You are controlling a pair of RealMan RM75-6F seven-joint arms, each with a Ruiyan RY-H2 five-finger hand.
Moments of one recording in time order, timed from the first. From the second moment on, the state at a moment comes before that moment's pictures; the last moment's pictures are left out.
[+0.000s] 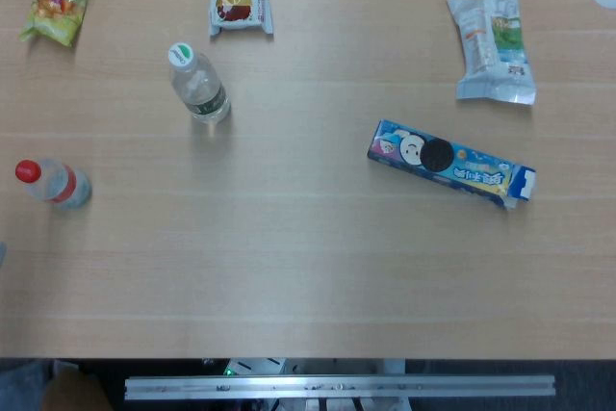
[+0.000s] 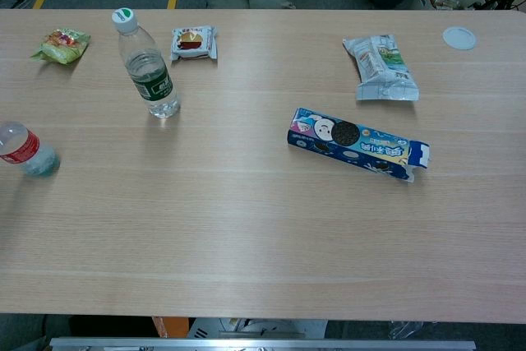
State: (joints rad) left arm 0.03 -1.09 0.04 -1.64 1.63 1.59 -0.07; right arm -0.01 -1.19 0.02 -1.53 -1.54 1.53 0.22
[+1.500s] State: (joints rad) left arm 0.06 -1.10 0.05 -1.58 1.60 1.61 -0.15; right arm 0.51 -1.37 0.20 -1.81 -1.09 1.00 -0.45
